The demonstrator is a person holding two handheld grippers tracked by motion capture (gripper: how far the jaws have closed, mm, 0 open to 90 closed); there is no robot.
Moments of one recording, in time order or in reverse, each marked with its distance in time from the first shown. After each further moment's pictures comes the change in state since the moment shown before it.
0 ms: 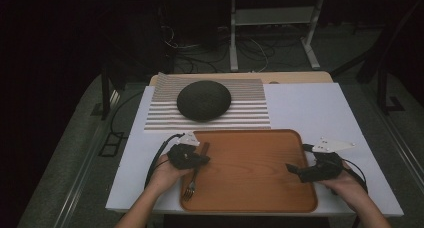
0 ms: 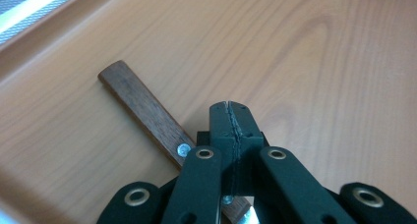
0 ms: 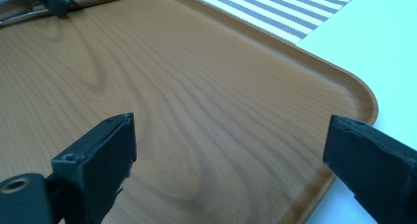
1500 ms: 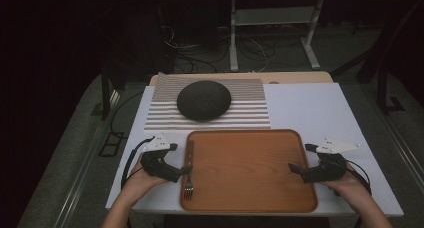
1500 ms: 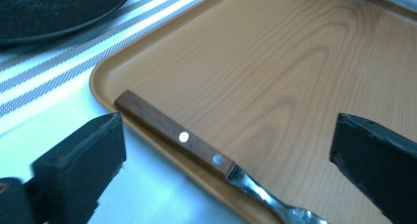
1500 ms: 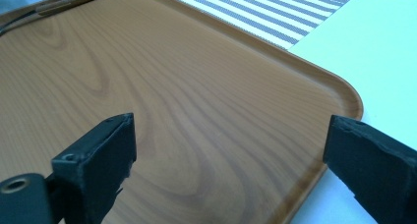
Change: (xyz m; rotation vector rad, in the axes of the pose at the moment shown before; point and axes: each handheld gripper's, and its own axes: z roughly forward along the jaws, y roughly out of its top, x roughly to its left) left arm -0.002 -0.036 -0.061 -0.195 0.116 -0.032; right arm 0.001 0.000 -0.010 -0.022 -0.013 0.007
